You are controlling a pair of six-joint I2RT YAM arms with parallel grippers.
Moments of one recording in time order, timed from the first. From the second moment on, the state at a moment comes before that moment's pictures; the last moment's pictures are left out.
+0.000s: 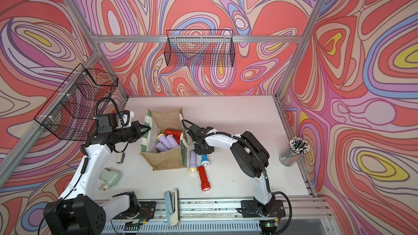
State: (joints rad) left arm 0.19 1.15 0.97 -0.62 0.72 -0.51; right arm 0.79 2.00 1.38 -0.75 0.09 0.64
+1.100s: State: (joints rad) left arm 0.19 1.15 0.97 -0.62 0.72 -0.51; right arm 0.67 1.78 1.43 -0.82 0.38 0.48
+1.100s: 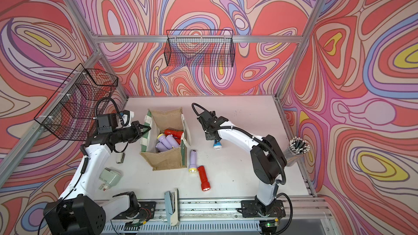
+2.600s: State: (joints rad) left arm 0.19 1.17 0.97 -0.60 0.72 -0.51; right arm 0.83 1.96 1.86 -0.40 -0.21 0.48
